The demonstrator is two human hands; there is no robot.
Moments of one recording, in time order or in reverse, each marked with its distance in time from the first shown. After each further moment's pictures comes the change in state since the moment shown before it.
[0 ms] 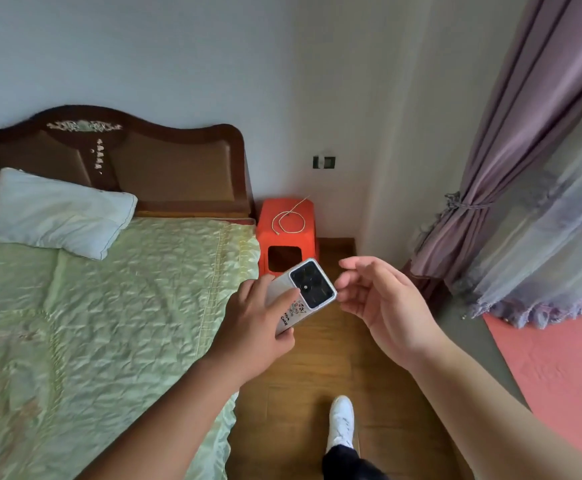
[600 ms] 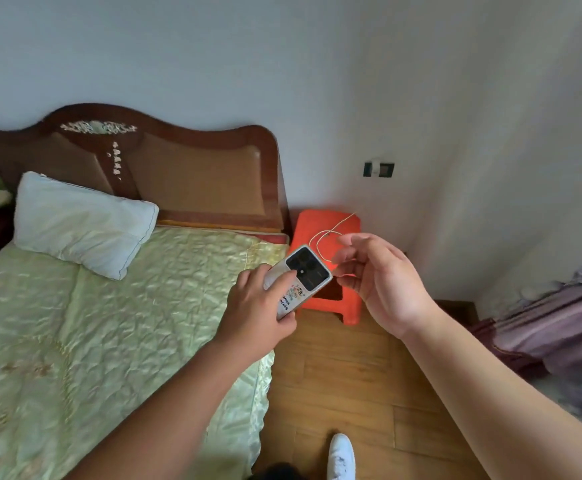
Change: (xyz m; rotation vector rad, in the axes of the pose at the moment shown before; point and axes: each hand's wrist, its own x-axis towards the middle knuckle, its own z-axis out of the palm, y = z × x) left_hand 0.251 -0.174 0.048 0.035 -0.063 -0.227; right_hand 0.352 -0.011 0.025 0.005 -0.096 0.118
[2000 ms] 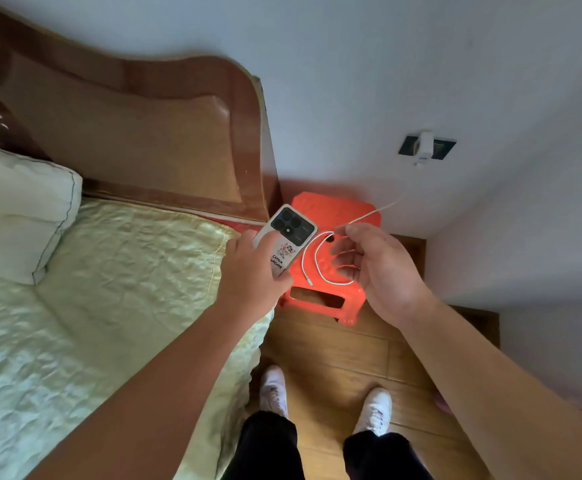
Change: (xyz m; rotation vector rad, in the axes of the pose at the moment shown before) left_hand 0.319 -0.158 0.201 -0.089 -0.103 -0.324; right_hand 0.388 0.081 -0.081 -0.065 0.117 0.279
